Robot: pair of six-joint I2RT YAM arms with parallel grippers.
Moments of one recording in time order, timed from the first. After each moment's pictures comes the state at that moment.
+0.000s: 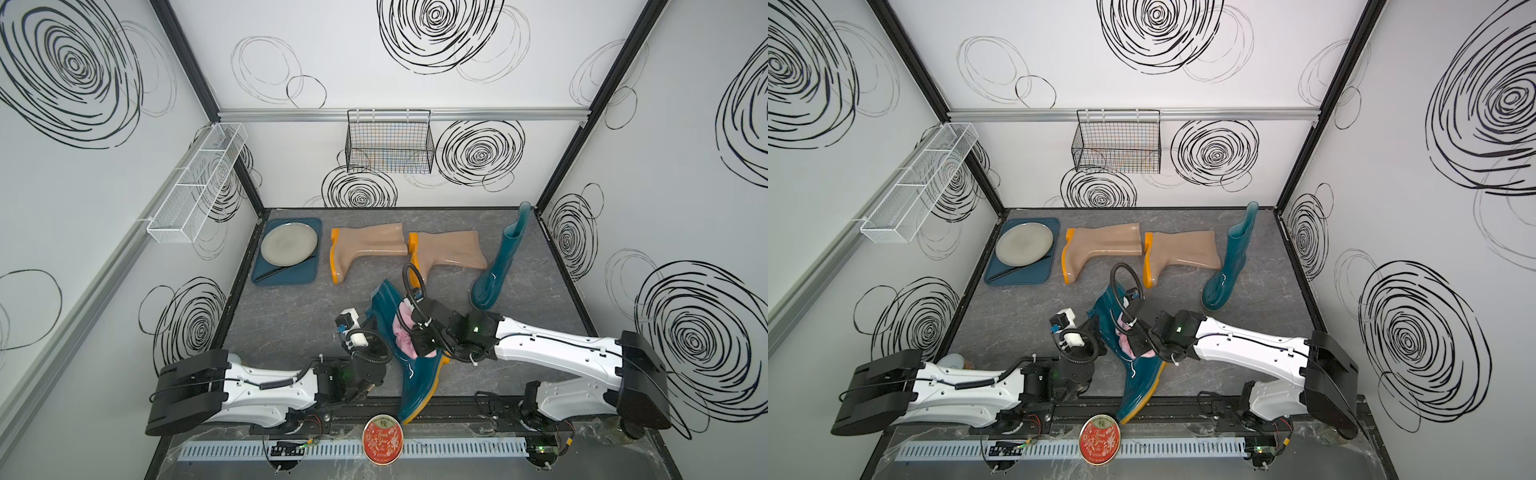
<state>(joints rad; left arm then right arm) -1.29 1.12 0.29 0.41 -1.12 -0.95 1.19 1.32 0.90 -0.54 0.10 0.56</state>
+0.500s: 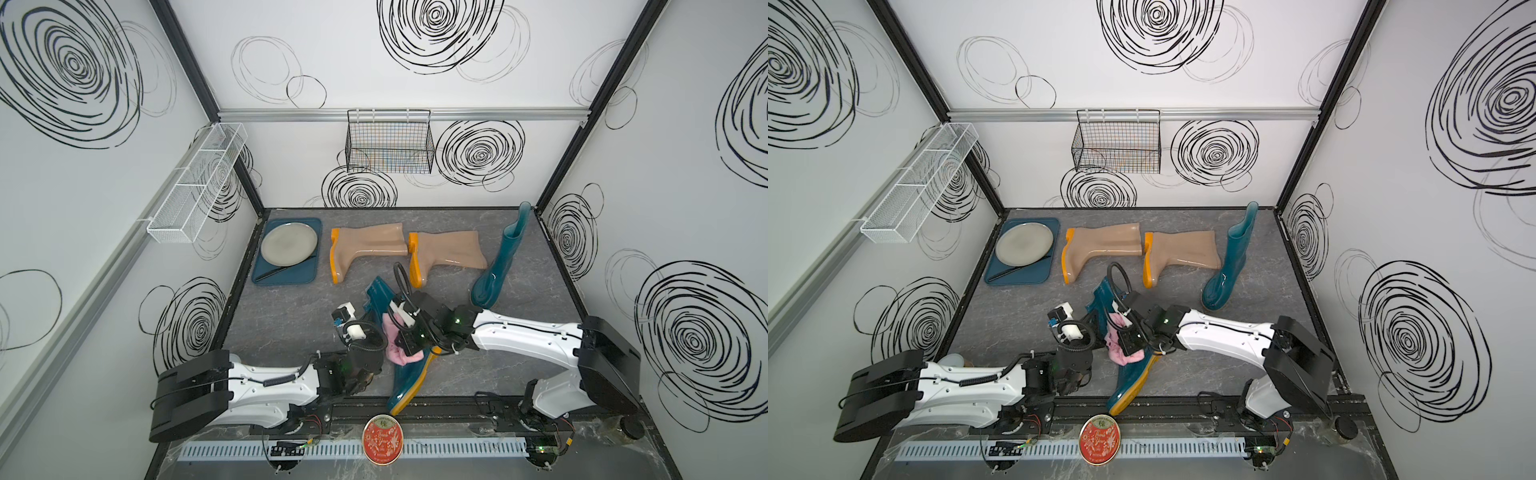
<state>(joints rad) -1.22 1.14 0.28 0.47 -1.04 -1.00 1.07 1.54 1.00 -0.38 -0.19 0.48</state>
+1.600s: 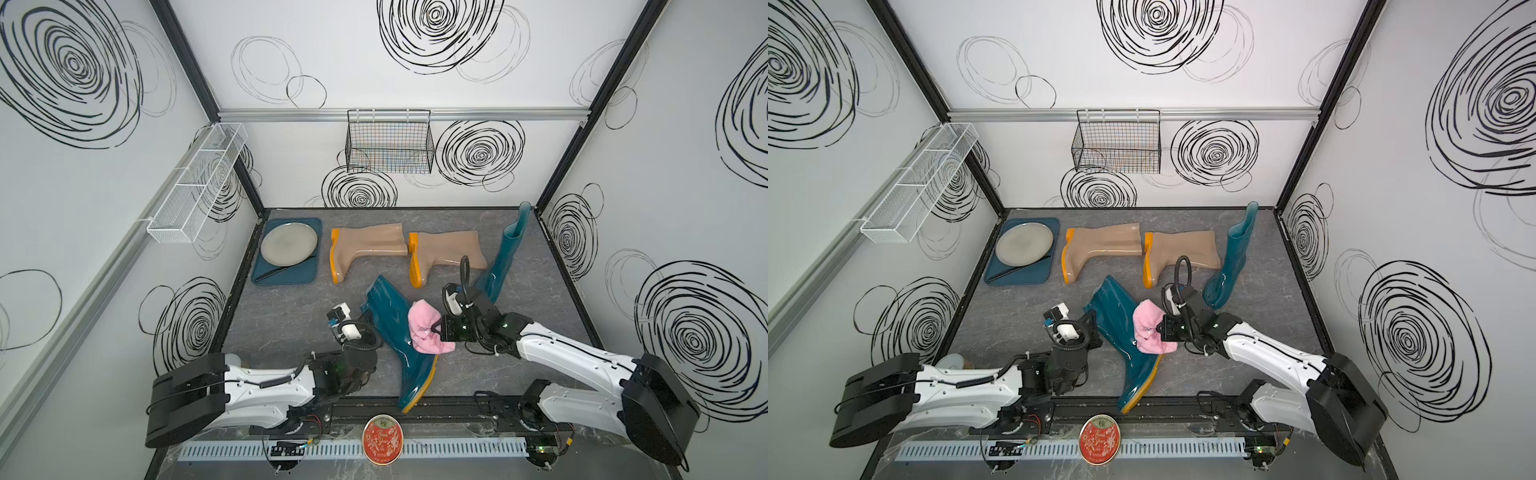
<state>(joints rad) -1.18 1.10 0.24 0.49 -0.99 -1.02 0.72 1.18 0.57 -0.26 -0.24 0.68</state>
